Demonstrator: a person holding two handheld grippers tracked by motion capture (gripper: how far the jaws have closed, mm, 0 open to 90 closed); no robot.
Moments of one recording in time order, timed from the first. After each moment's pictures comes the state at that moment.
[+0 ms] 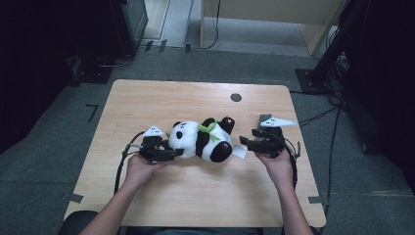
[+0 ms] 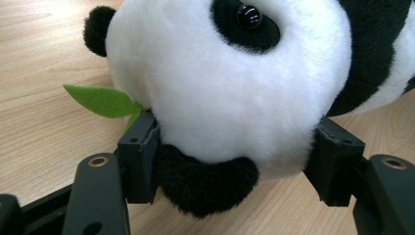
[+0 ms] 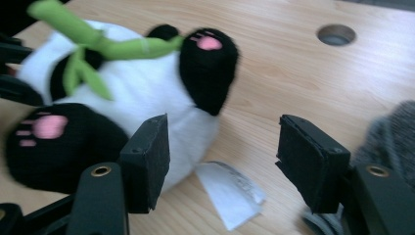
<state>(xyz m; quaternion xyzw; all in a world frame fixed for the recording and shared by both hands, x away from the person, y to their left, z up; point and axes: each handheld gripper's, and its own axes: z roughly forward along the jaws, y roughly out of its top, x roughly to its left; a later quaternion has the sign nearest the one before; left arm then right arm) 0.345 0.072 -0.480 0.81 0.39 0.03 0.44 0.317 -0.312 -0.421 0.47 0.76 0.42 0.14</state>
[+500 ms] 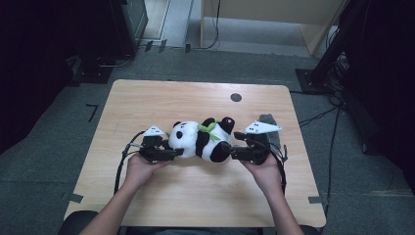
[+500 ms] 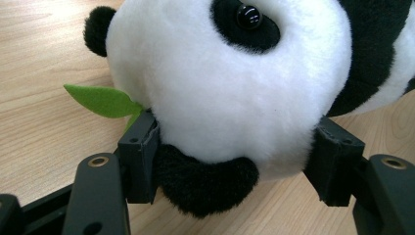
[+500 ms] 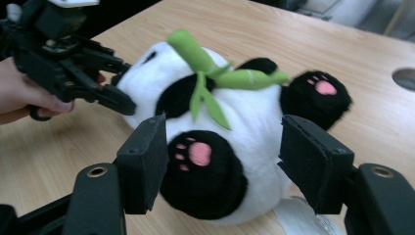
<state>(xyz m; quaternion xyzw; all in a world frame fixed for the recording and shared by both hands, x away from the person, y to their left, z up) 0.345 0.071 -0.480 0.81 0.40 0.03 0.44 0.292 -0.262 -0.401 0.40 0.78 0.46 0.14</state>
